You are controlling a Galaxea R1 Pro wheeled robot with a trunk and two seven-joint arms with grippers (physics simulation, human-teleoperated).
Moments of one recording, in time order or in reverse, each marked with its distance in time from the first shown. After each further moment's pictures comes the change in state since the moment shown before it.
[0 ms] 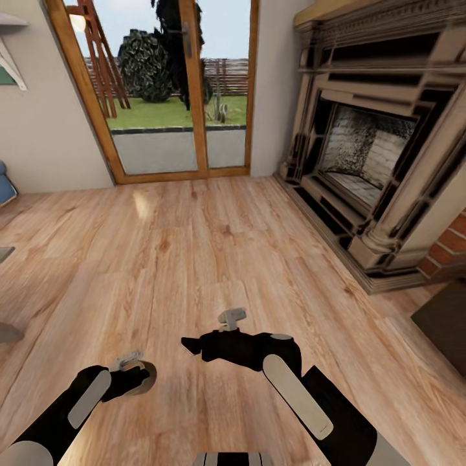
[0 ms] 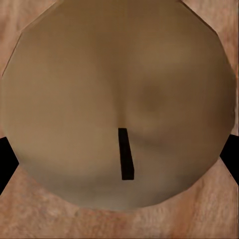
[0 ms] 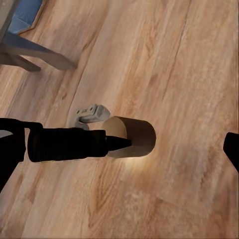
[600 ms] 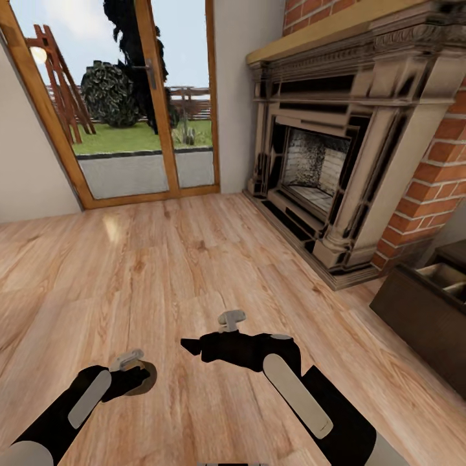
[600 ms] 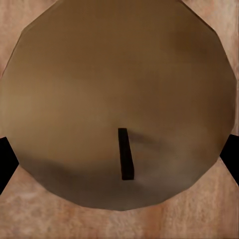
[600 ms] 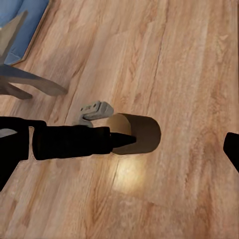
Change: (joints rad) left arm 0.000 -0.001 0.000 0.000 0.000 0.000 0.000; right arm 0.000 0.001 -0.001 0.013 -0.032 0.000 0.000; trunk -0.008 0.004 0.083
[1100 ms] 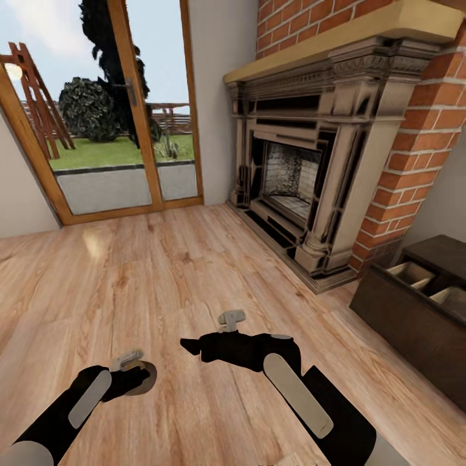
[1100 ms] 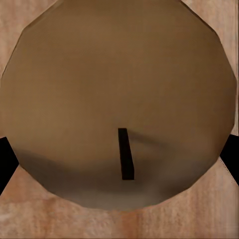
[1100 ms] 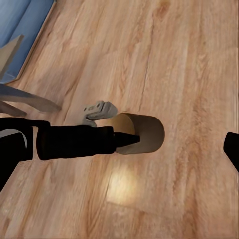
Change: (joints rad) left arm 0.000 -0.001 0.000 0.000 0.000 0.000 0.000; right arm 0.000 0.000 -0.002 0.000 -0.017 0.000 0.000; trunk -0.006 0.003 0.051
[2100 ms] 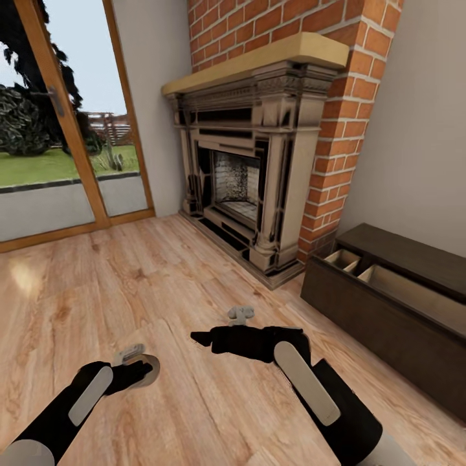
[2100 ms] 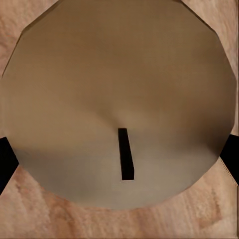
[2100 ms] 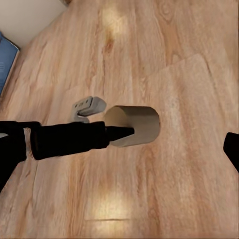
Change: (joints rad) left arm 0.000 -0.001 0.001 -0.046 0.004 0.000 0.000; right arm 0.000 0.000 -0.100 0.001 -0.030 0.085 0.003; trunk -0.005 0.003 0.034
